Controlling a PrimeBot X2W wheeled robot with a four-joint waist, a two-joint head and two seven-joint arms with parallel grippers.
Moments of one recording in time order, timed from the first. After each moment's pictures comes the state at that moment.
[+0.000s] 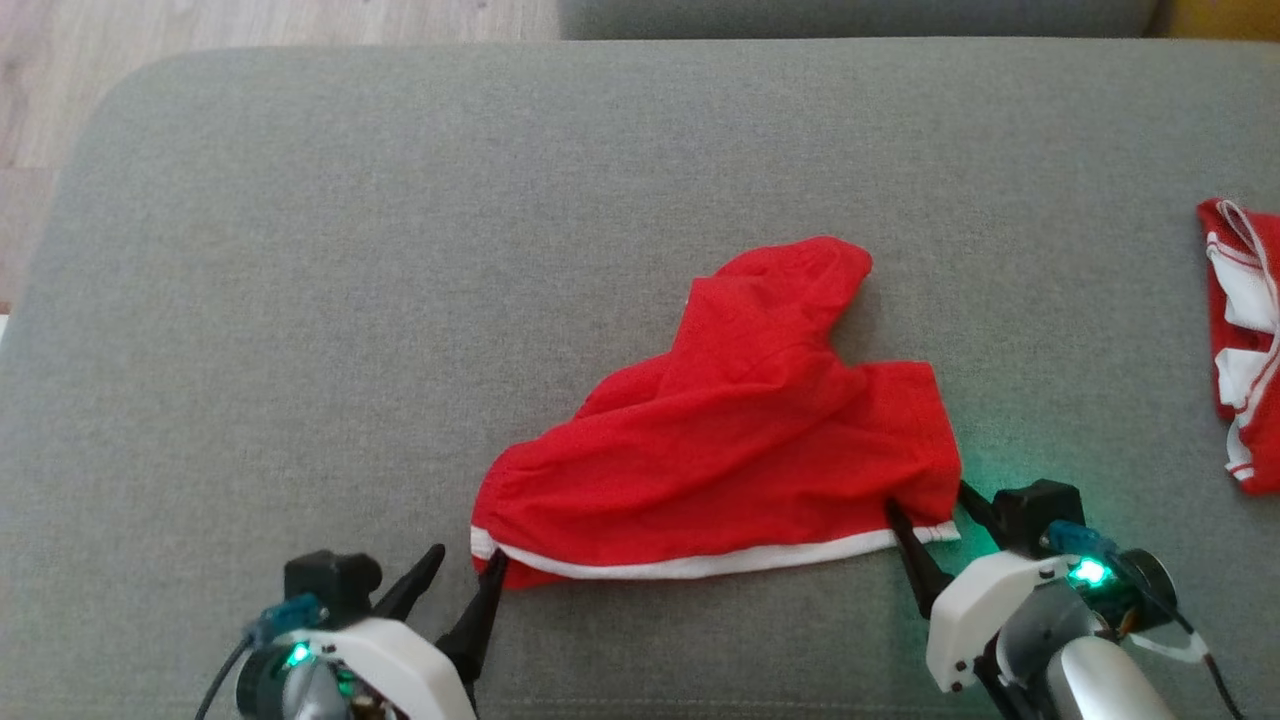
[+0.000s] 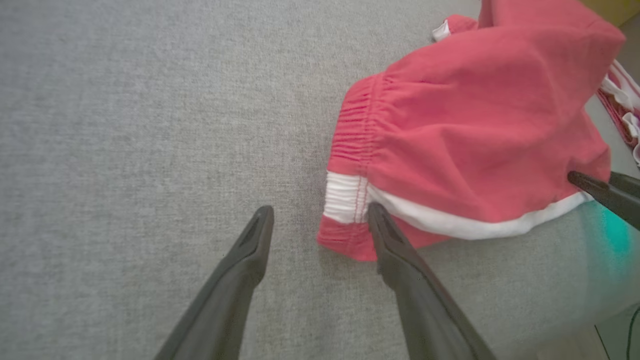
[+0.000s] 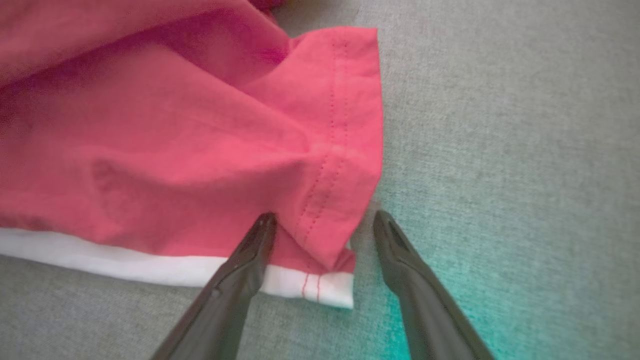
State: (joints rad) left arm 0.09 0.11 -0.25 0.17 -0.37 -0.12 0.10; right arm -0.06 -0.11 0.17 0.34 0.09 0.12 0.17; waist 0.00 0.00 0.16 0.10
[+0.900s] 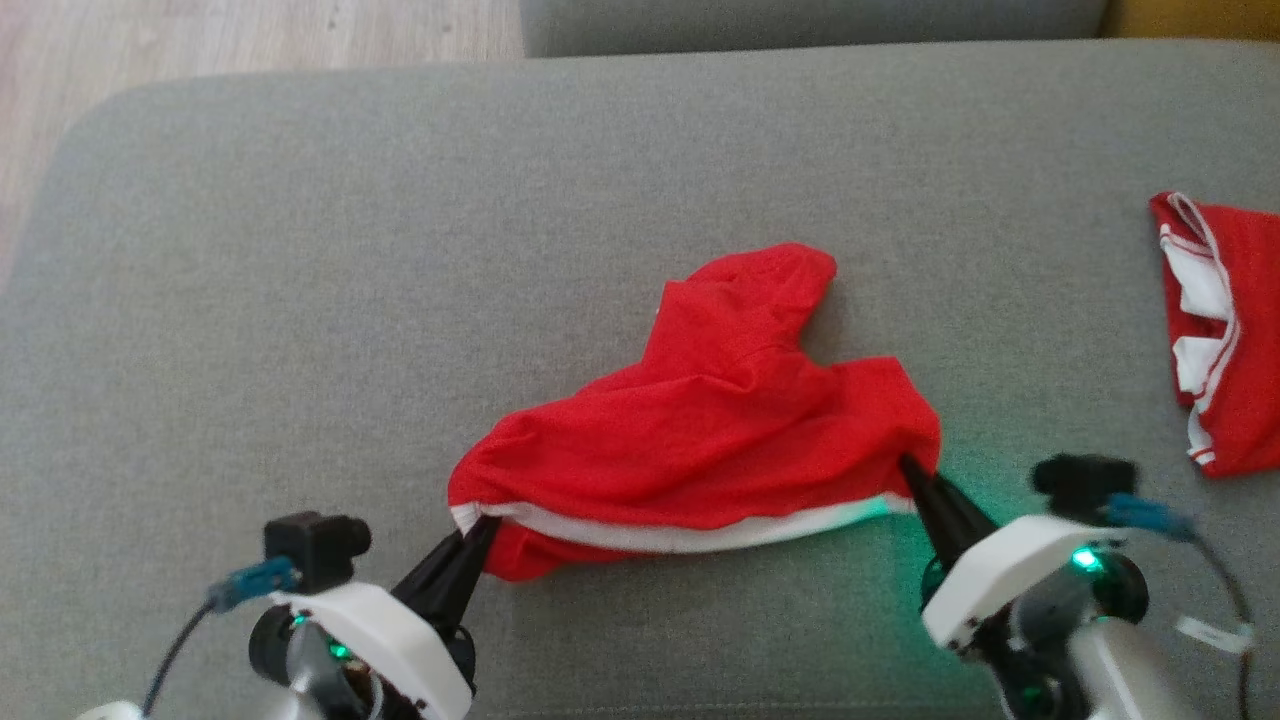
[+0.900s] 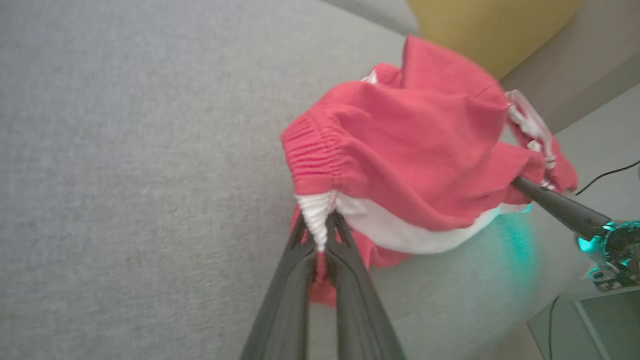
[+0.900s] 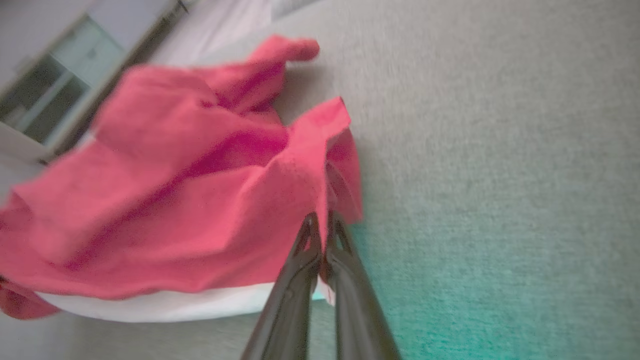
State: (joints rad) left arm -0.01 0.23 -0.40 0.18 -0.62 -0.12 0.08; right arm -0.08 -0.10 0.19 0.32 0.42 0.12 0.20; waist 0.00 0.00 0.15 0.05
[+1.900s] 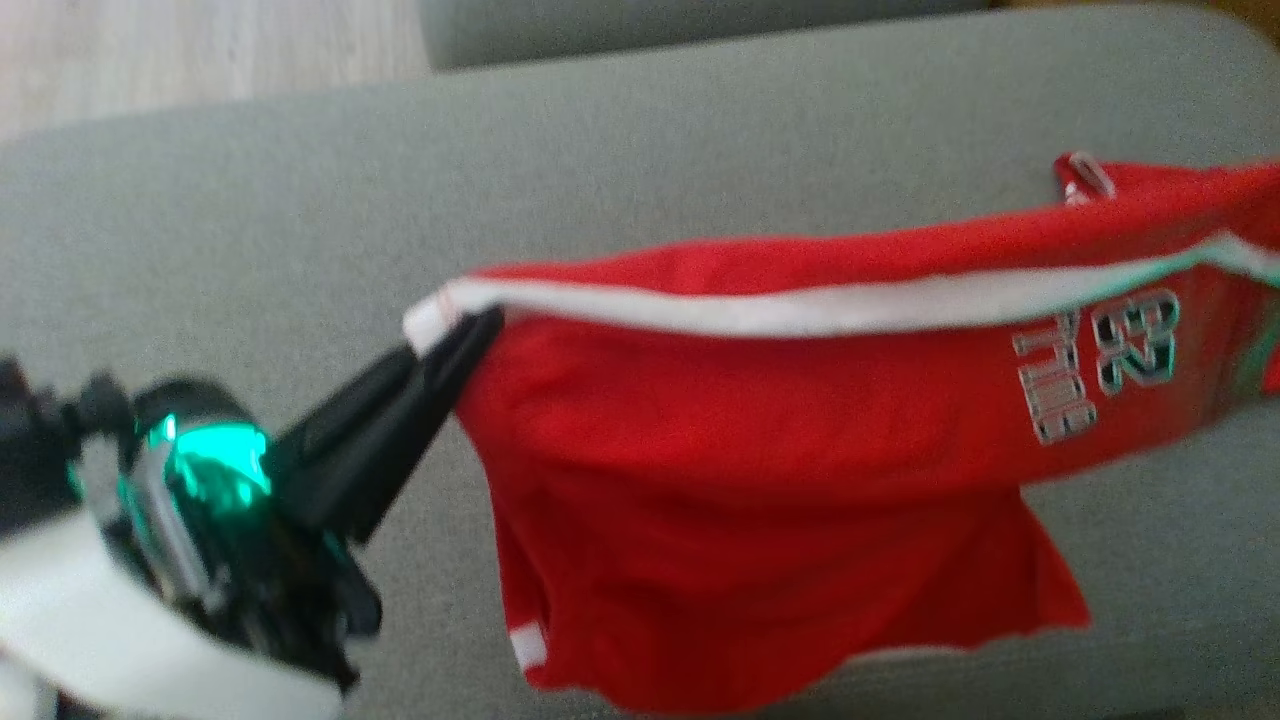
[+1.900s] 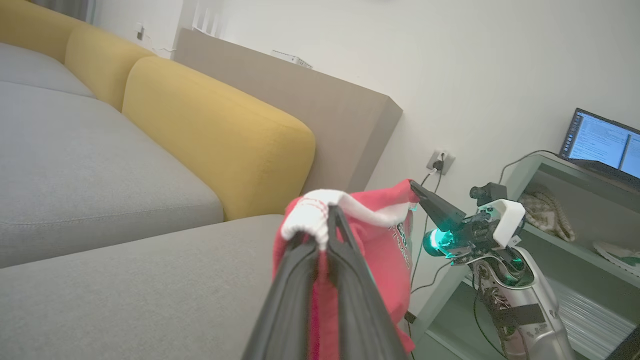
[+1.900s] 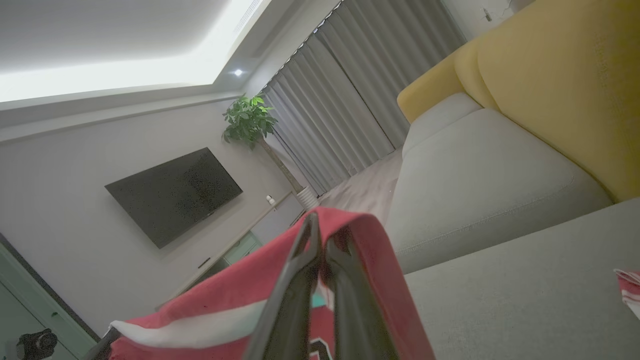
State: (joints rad) left arm -0.06 0.40 -0.23 -0.77 -0.98 -0.05 0.36; right arm -0.05 -0.04 -0.31 -0.66 1.08 0.12 0.69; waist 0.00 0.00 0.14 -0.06
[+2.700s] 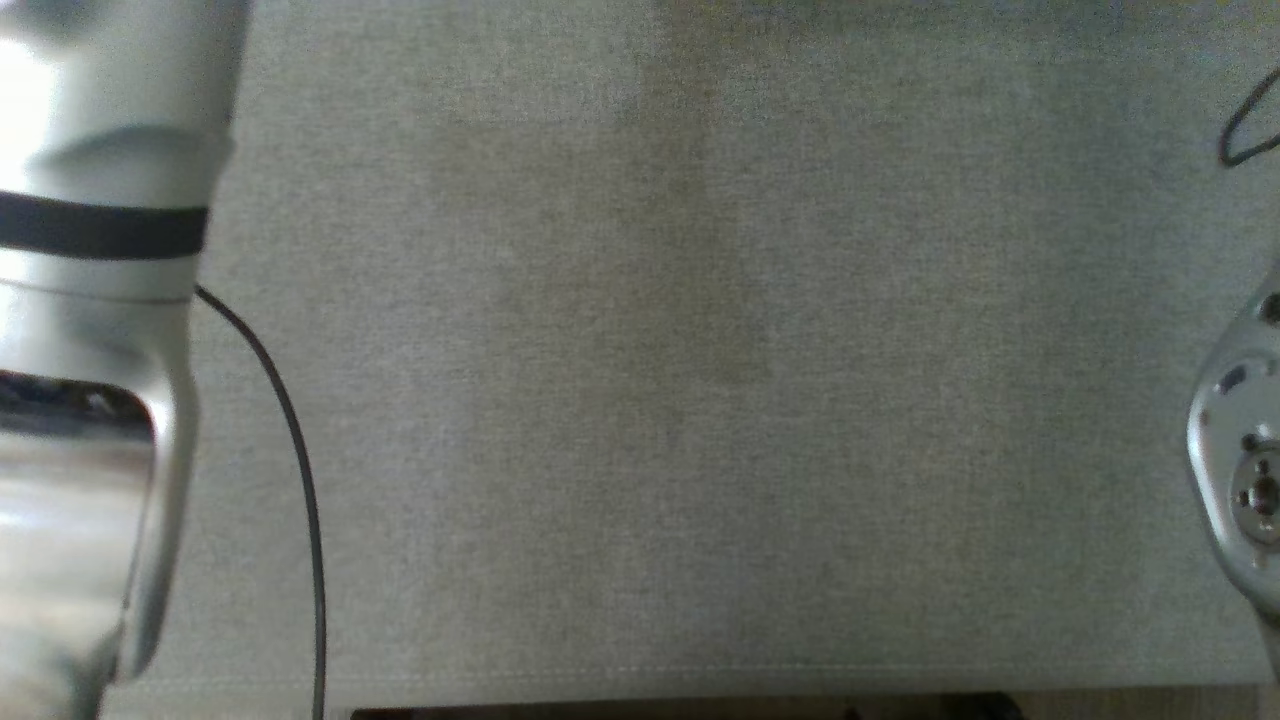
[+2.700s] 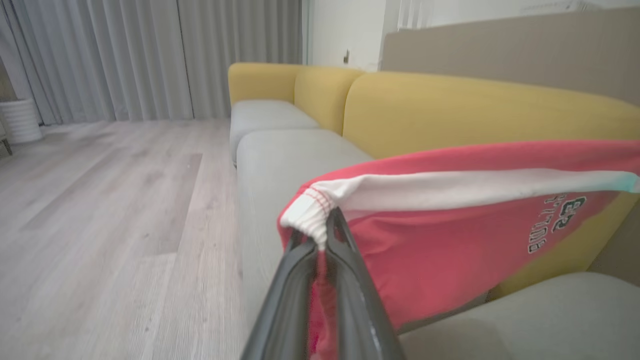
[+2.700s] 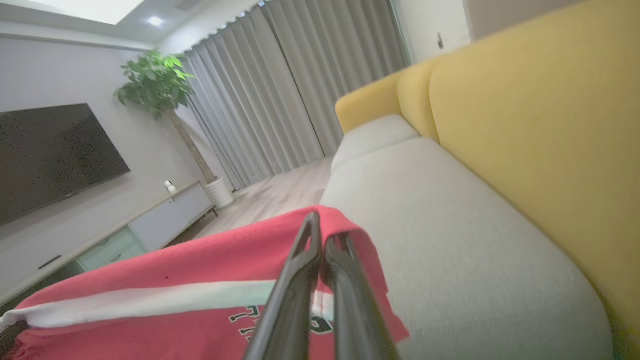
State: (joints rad) left arm -1.43 0.12 -0.43 0.62 -0.47 0.02 0.04; right arm -1.34 -0.07 -0.19 0.41 0.33 0.12 0.33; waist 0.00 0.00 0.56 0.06
